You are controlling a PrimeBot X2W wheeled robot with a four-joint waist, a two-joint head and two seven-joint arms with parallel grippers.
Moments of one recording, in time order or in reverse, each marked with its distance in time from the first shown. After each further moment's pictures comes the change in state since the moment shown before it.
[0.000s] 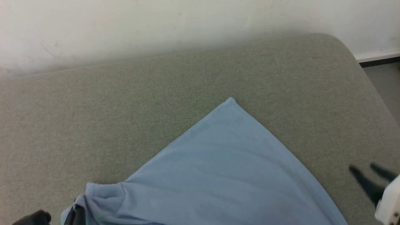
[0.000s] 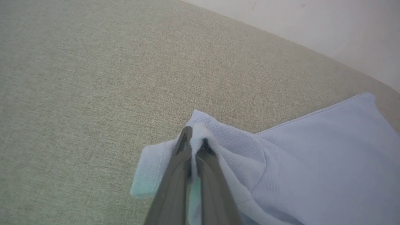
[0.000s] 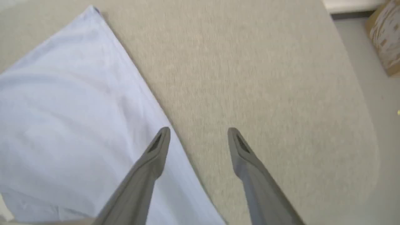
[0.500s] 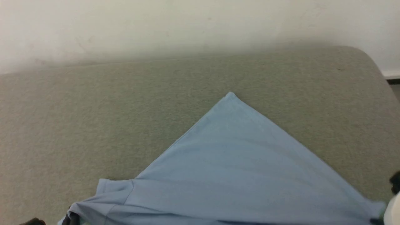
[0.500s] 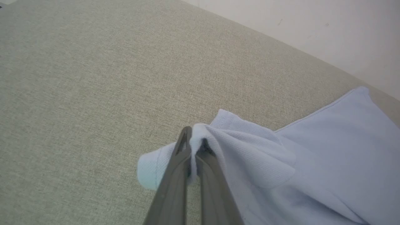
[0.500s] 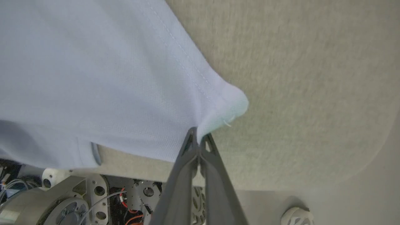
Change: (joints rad) left arm 0.021 -0.009 0.013 0.023 -0.003 -0.017 -0.022; right arm -0.123 -0.269 0.261 0.328 0.072 0.000 0.127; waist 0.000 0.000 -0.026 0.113
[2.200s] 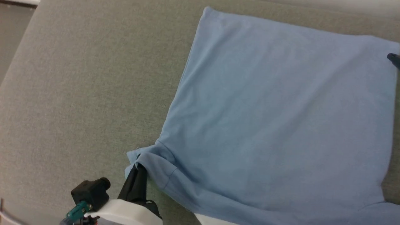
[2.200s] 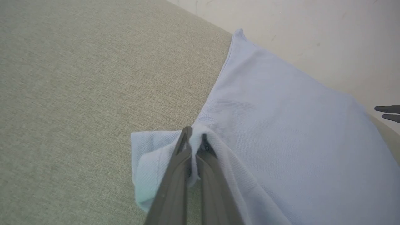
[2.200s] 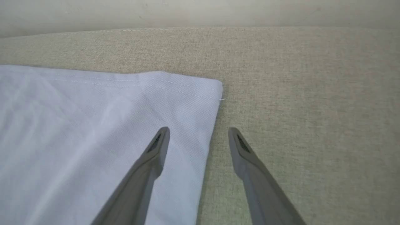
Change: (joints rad) left arm -0.273 -0.154 -0.225 -0.055 0.145 -0.084 -0.016; right arm -0.977 0.206 -0.102 0.771 -0.184 0.000 -0.209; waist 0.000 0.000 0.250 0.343
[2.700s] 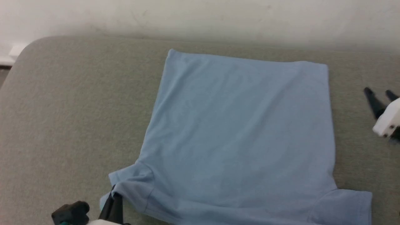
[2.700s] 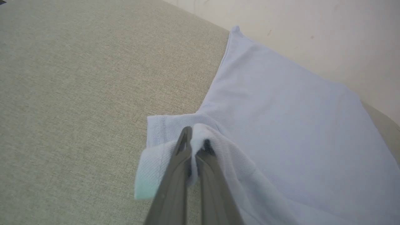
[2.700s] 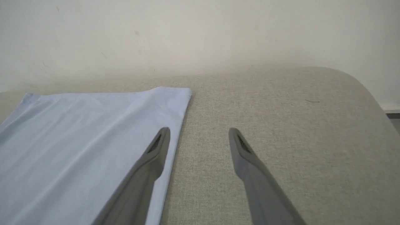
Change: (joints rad) left arm 0.172 0.087 0.076 -0.037 -0.037 0.102 0.059; right arm 0.453 0.107 -0.099 -0.386 -0.014 0.000 -0.298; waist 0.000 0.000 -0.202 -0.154
